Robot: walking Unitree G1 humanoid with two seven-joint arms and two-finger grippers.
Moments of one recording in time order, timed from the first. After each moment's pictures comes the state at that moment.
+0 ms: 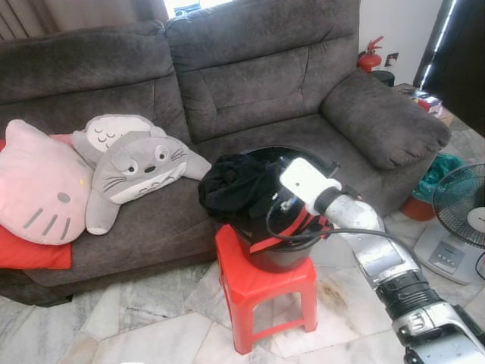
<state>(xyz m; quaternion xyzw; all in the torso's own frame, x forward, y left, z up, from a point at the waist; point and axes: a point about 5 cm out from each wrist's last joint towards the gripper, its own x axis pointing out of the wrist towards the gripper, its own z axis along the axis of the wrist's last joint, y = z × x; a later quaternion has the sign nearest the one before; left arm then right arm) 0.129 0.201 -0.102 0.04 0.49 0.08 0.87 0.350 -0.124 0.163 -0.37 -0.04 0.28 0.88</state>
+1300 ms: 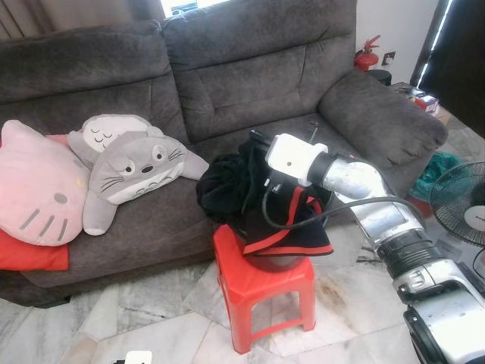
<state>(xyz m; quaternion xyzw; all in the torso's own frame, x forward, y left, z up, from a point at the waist) 0.139 0.200 -0.099 0.05 0.48 0.08 0.87 0.370 -0.104 0.224 -0.41 -0.15 0.36 0.82</state>
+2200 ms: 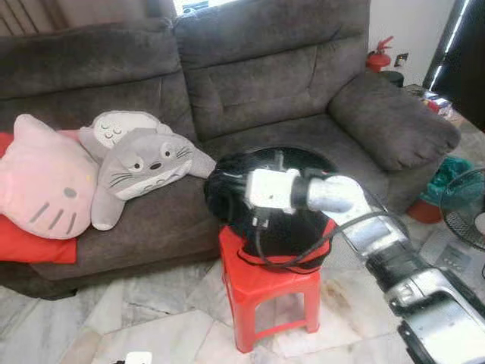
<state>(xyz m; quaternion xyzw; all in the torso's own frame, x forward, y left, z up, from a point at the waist) 0.138 0.200 -0.099 0.05 0.48 0.07 0.87 0.347 -0.085 0.185 -0.40 -0.09 0.51 0.76</state>
